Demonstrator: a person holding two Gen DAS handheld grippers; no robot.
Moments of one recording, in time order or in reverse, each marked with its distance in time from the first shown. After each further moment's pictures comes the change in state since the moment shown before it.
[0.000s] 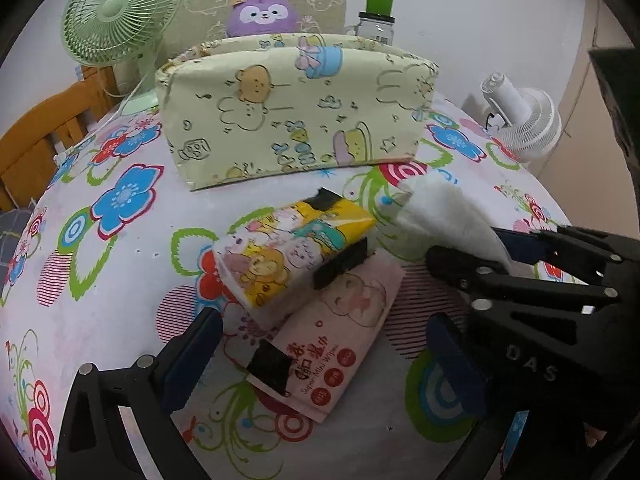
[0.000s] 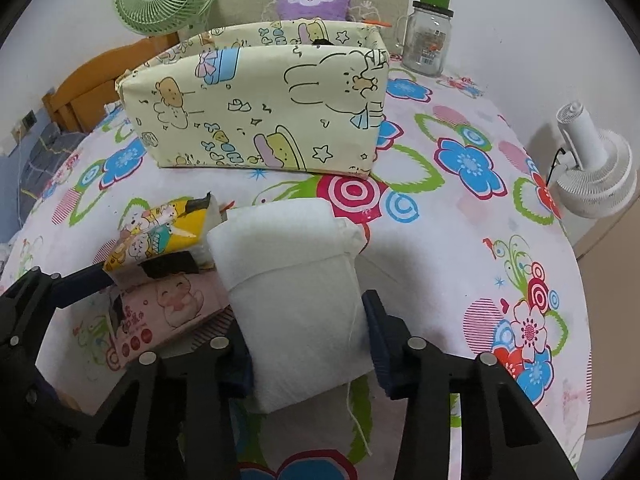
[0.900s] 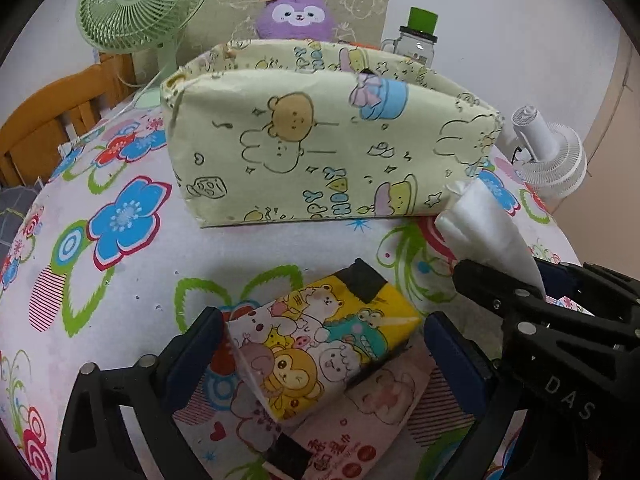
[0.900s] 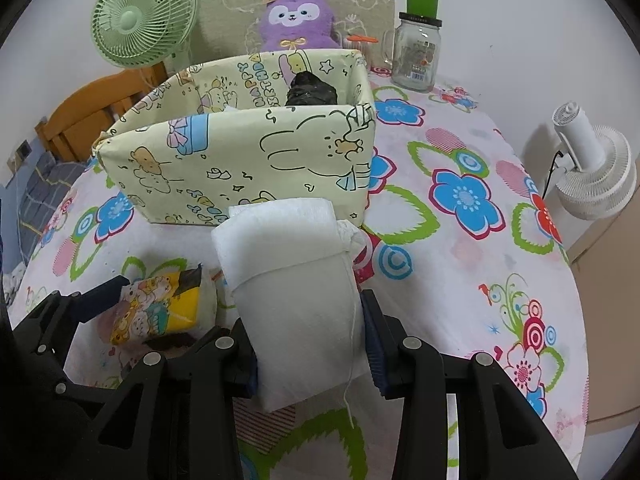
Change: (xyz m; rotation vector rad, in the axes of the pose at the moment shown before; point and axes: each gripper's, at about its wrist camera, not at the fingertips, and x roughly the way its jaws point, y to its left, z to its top) left arm 0.020 0.019 0.038 -0.115 -0.024 0.023; right arm 0.004 -0.006 0.036 0.059 -0.032 0.001
